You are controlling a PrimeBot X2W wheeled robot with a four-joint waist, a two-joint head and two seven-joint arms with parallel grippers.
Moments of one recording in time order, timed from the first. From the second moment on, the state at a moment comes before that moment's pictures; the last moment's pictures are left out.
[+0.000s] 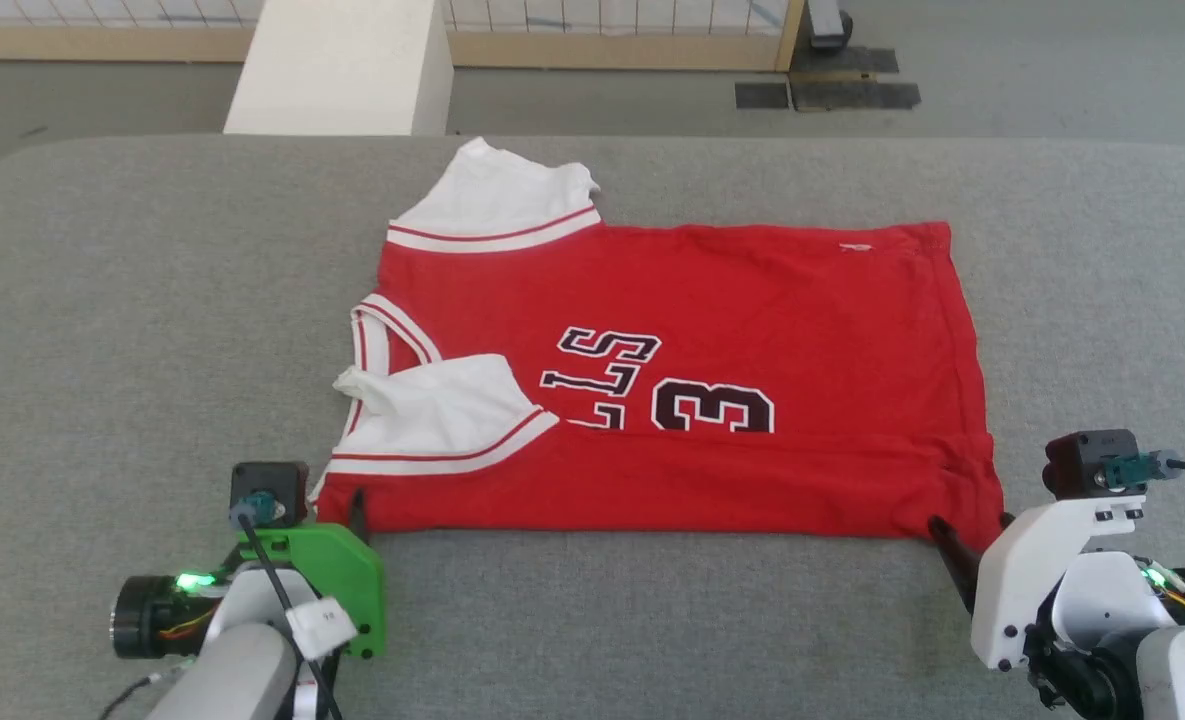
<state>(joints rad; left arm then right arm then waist) -0.26 0.41 -0.53 0.31 -0.53 0.34 0.11 -0.06 -0.08 -0.10 0.00 0.18 0.13 0.70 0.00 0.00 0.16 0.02</state>
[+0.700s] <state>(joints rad) -0.24 0.46 -0.55 0.18 -0.60 0.36 0.36 -0.06 -0.06 -0.14 -0.06 0.12 0.13 0.73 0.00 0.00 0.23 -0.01</state>
